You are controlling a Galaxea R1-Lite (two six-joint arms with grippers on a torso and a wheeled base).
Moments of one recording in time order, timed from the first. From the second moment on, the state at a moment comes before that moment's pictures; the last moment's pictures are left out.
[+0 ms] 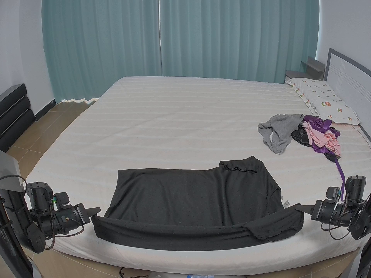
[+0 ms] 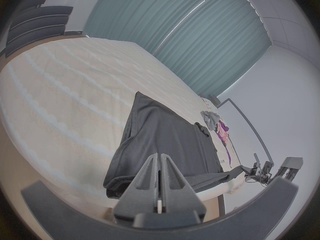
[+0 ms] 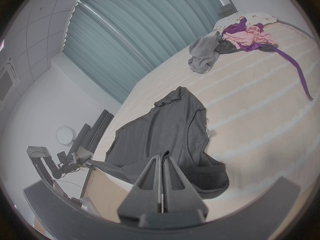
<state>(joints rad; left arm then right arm) 0.08 2.03 -0.04 -1.41 -0.51 -0.48 -0.12 1.93 -0.02 -1.29 0.61 0.37</state>
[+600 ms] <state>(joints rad) 0.12 1.96 -0.02 -1.39 -0.51 -0.49 -0.14 1.72 -0.02 -1.03 0.60 0.26</state>
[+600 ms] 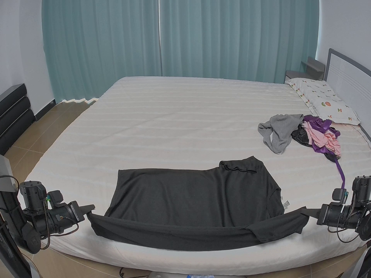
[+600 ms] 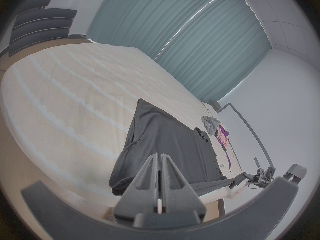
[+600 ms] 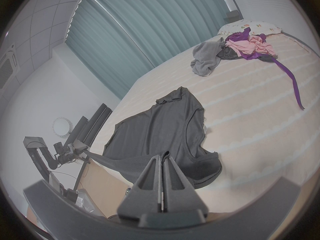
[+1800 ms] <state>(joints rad) 0.10 1.92 -0.02 -1.22 -0.51 -0.47 -0.15 1.62 -0.02 -0.79 0.57 0.13</state>
